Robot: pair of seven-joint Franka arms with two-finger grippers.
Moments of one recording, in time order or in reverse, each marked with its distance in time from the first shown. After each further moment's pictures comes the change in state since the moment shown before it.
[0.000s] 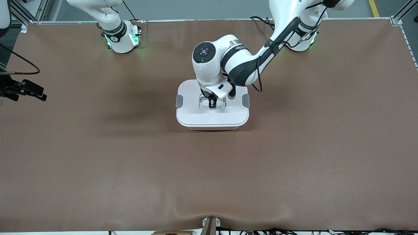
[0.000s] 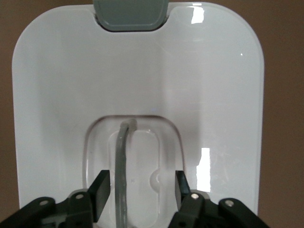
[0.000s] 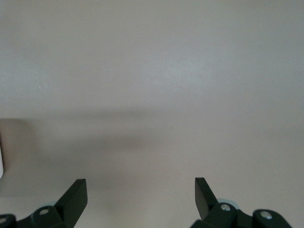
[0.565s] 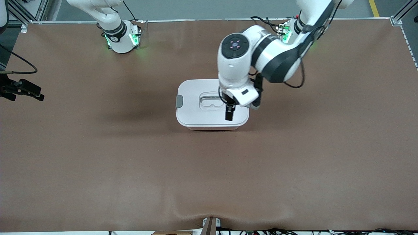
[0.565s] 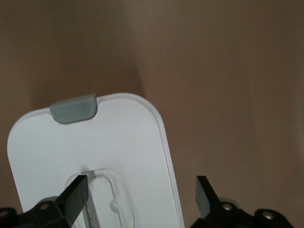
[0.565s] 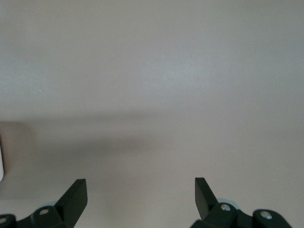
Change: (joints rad) left arm 0.168 -0.142 -0.010 0.056 -0.020 -0.119 0.418; right arm -0.003 0.000 -0.004 0.010 0.000 0.000 0.000
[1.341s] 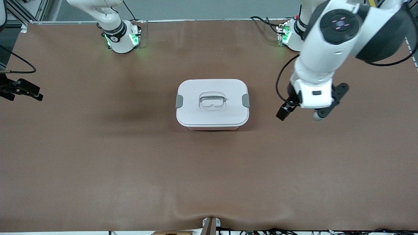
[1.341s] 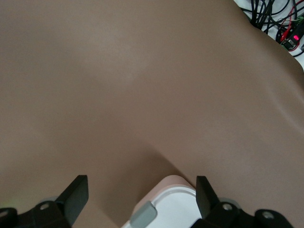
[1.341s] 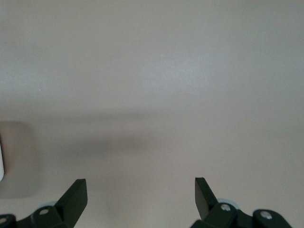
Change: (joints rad) left arm 0.286 -0.198 0.001 0.002 -0.077 -0.166 0.887; right arm -0.002 0.000 0.000 0.006 0.000 -0.017 0.000
